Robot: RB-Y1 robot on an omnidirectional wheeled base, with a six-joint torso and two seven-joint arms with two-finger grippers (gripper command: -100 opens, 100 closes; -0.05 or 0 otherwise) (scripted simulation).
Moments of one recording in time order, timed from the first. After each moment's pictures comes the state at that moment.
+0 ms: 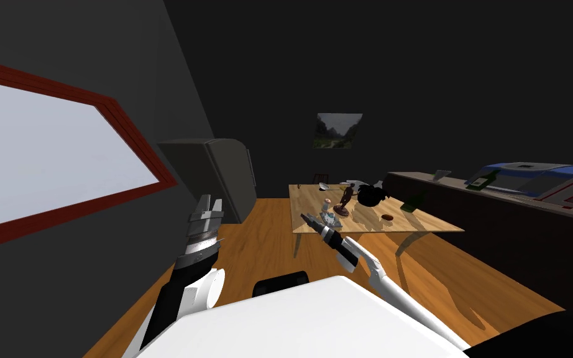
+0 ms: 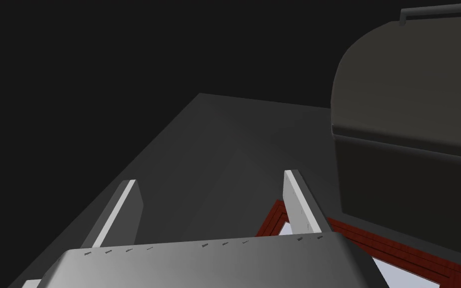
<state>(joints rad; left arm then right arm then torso) 0.48 -0.02 -0.05 -2.26 0.01 -0.47 -0.15 0.25 -0.62 0.24 -1.69 0.40 -0.43 0.06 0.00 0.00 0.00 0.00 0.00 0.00</state>
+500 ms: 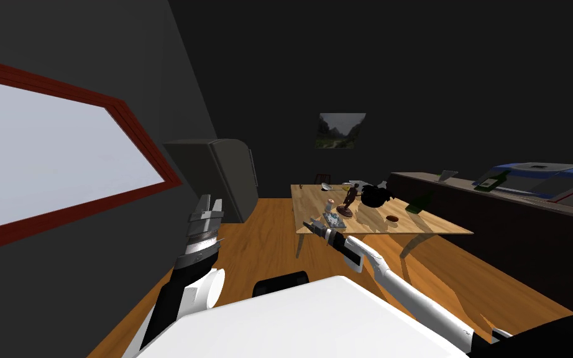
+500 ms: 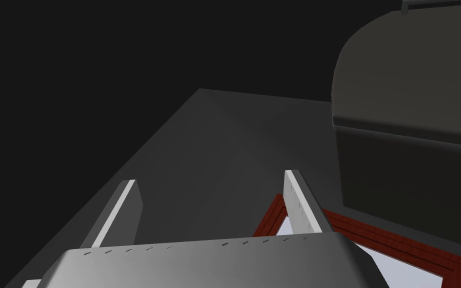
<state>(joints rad) 0.48 -0.02 -0.05 -2.26 0.01 -0.47 -0.15 0.20 -0.74 0.32 -1.57 0.51 -0.43 0.10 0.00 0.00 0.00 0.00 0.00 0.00</state>
